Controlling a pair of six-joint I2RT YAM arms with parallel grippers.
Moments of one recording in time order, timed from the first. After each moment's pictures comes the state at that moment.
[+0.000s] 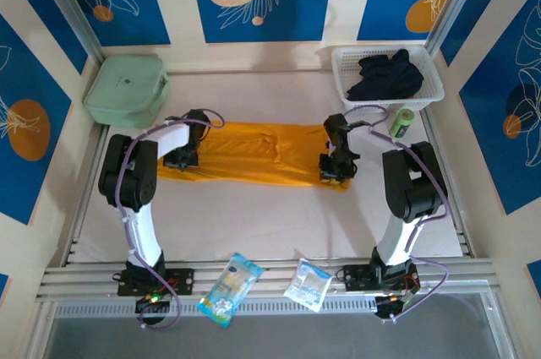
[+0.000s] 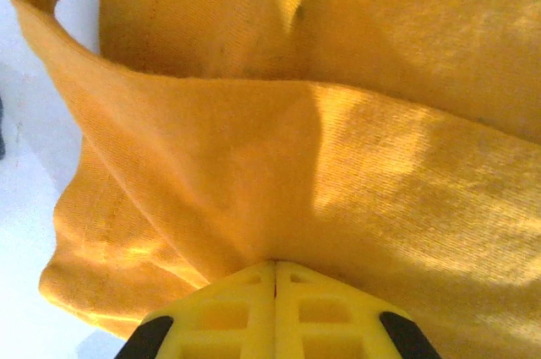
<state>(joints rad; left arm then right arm) -0.24 1.95 1.27 -0.86 -0.48 -0.33 0.28 1.79 1.13 -0.87 -0.14 0.40</state>
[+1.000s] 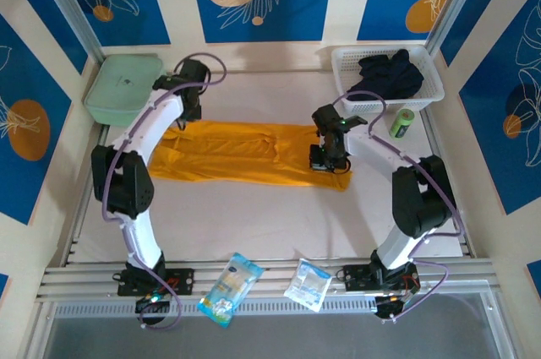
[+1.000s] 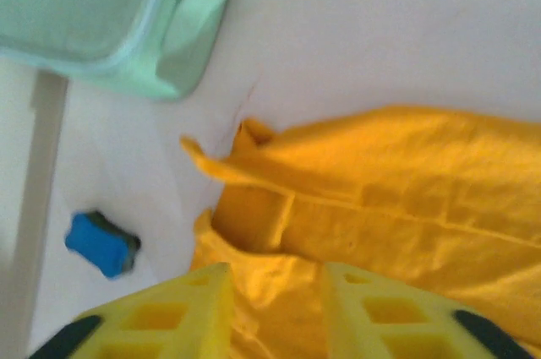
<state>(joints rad) -0.28 1.93 1.82 -1.05 -0.48 -0.27 0.41 1.69 1.19 -0.89 -0.09 0.50</state>
